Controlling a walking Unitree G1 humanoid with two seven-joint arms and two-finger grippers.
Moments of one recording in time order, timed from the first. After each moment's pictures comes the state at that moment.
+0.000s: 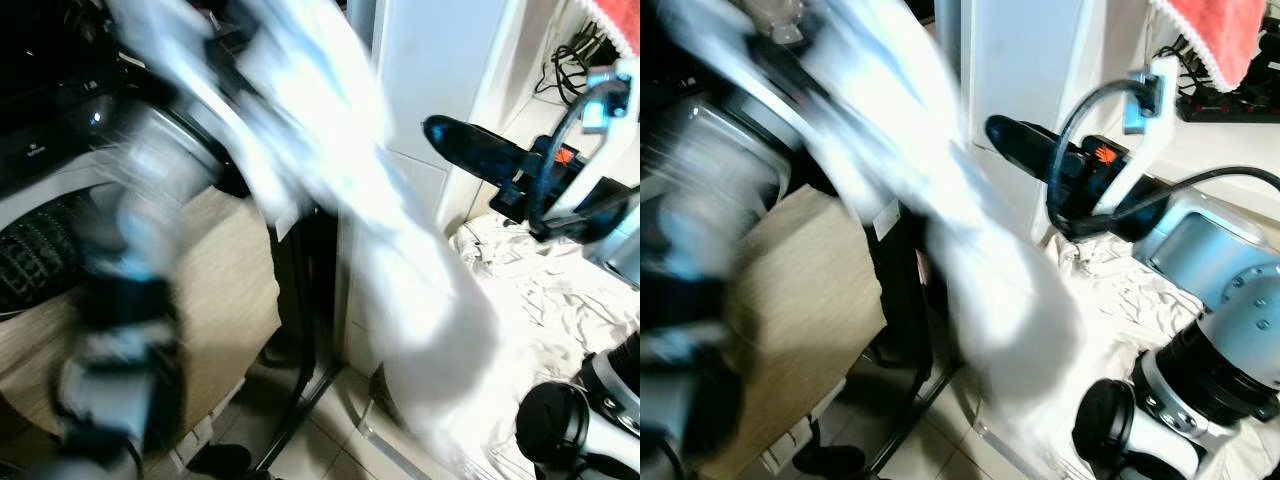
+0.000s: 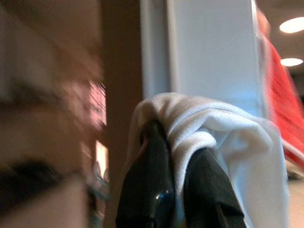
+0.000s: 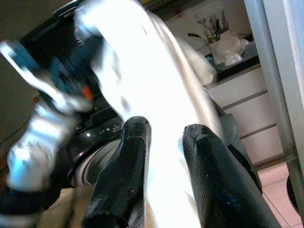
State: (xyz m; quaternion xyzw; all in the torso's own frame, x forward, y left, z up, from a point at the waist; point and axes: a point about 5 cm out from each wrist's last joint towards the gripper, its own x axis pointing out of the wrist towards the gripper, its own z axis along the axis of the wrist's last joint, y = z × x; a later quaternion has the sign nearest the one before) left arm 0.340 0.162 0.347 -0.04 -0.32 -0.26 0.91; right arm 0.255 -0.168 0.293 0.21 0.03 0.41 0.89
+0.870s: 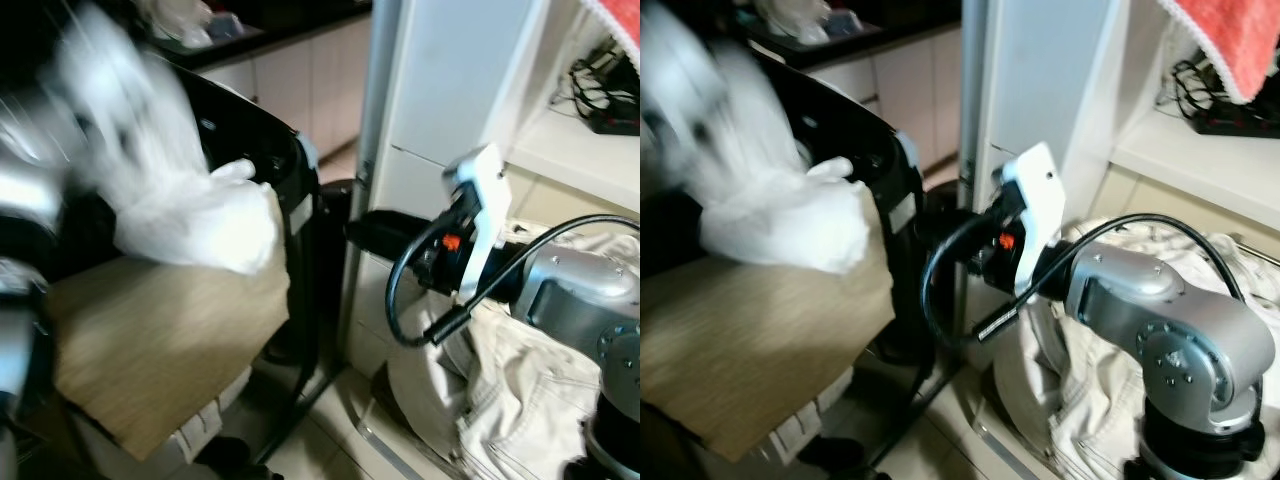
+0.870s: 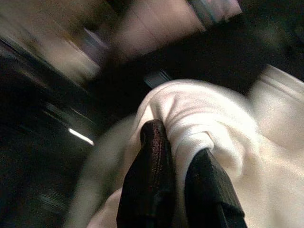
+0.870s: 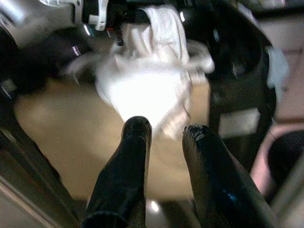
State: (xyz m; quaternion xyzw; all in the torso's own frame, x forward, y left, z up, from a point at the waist) left arm 0.381 0.279 0.248 0.33 0.13 -0.14 0.92; right arm 0.236 -0.118 0.244 0.01 0.11 0.45 0.89
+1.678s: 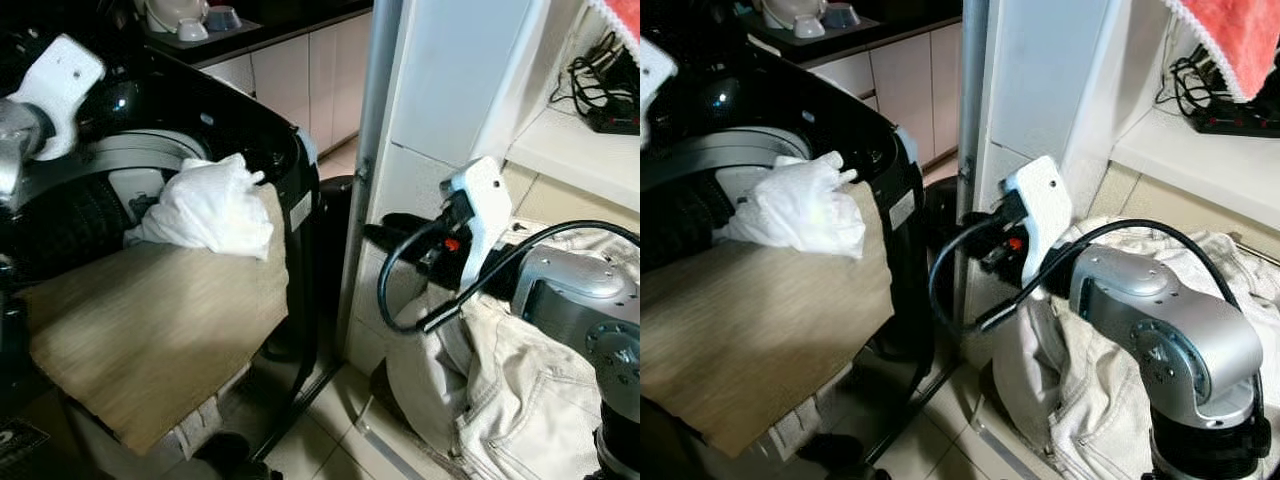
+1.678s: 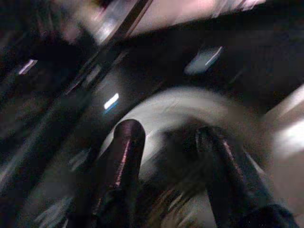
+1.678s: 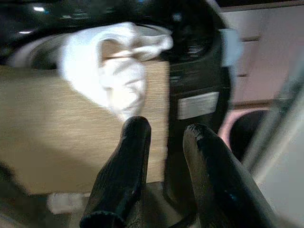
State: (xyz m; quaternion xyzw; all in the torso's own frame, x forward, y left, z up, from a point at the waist) left arm 0.380 0.294 0.288 0.28 0.11 -0.11 0.95; right arm 0.254 -0.133 0.230 -0.02 0.12 0.37 0.92
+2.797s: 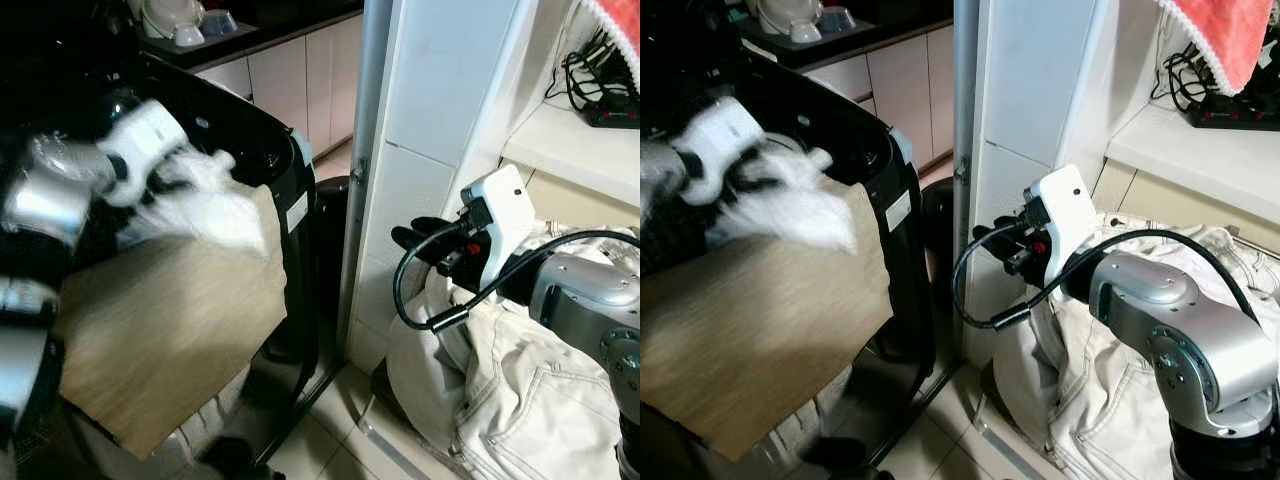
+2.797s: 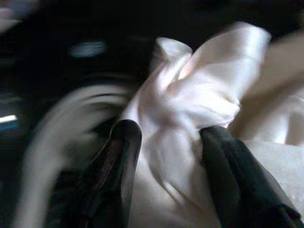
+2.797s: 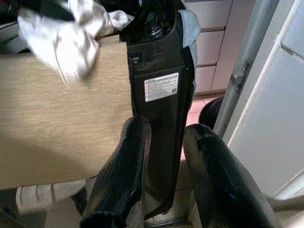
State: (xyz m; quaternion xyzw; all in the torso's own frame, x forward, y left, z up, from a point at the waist) left arm 0.380 0.268 0.246 0.35 0.20 -0.16 0.90; right arm 0.253 -0.151 0.221 -0.05 0.13 0.33 0.93
